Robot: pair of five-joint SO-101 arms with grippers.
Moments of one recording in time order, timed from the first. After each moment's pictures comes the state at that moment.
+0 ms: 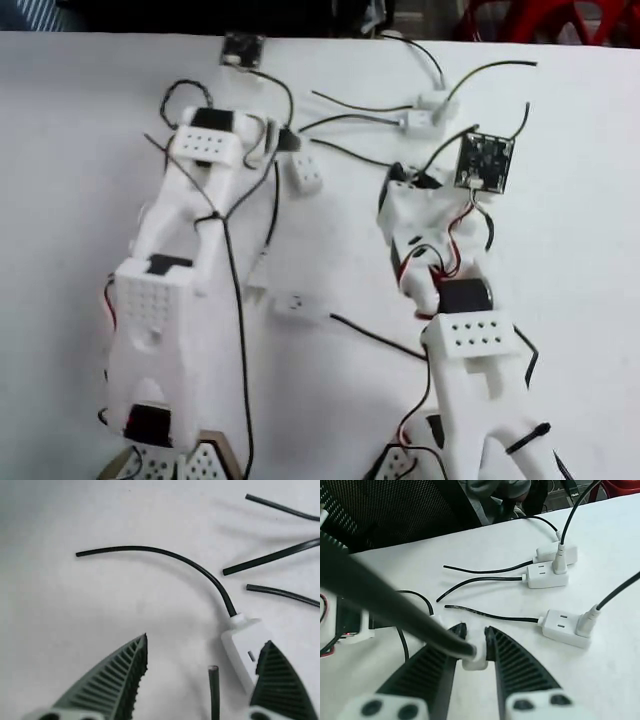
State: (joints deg) left arm 3.8 47.0 -35.9 57.7 1.2; right arm -9.1 -43.5 57.2 20.2 -13.5
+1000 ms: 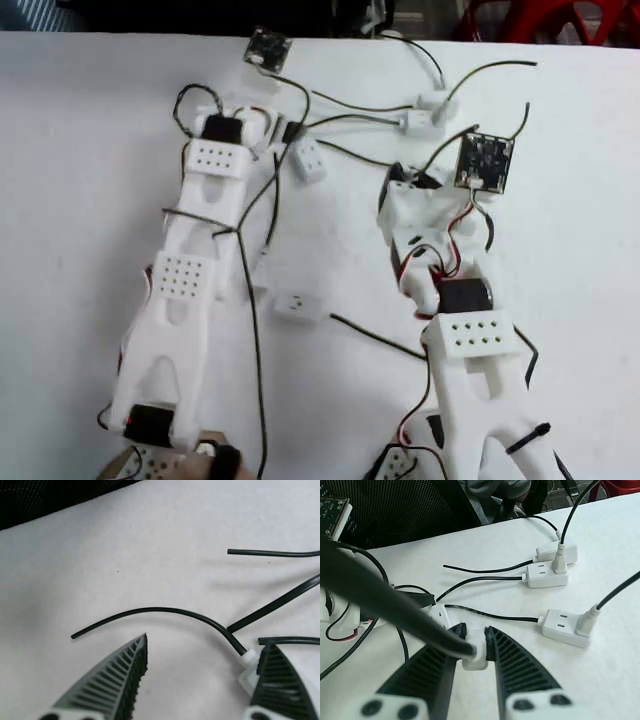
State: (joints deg) left arm 3.7 78.9 -85.3 61.4 -11.6; right arm -9.1 -43.5 57.2 20.2 -13.5
